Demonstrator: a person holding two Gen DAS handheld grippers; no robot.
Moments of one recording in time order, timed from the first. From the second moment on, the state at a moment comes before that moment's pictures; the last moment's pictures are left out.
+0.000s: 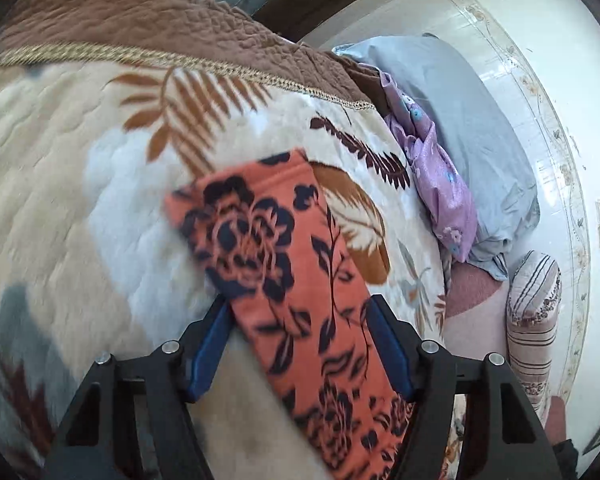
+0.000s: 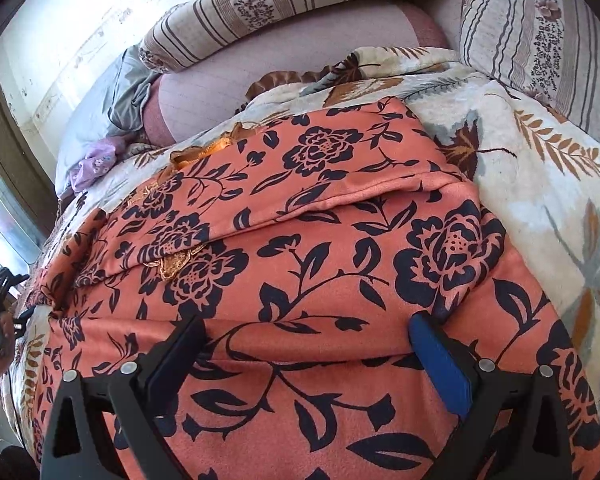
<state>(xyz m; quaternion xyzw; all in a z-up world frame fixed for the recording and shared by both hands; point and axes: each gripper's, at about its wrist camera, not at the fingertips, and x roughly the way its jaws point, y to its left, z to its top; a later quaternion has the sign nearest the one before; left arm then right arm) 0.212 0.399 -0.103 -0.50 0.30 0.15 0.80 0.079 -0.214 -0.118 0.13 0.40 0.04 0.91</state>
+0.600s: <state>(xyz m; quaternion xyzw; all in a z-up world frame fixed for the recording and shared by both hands) 0.214 0.014 0.123 -0.06 0.21 -0.11 0.97 0.081 -0.214 -0.118 0.14 0.40 0.04 0.91</state>
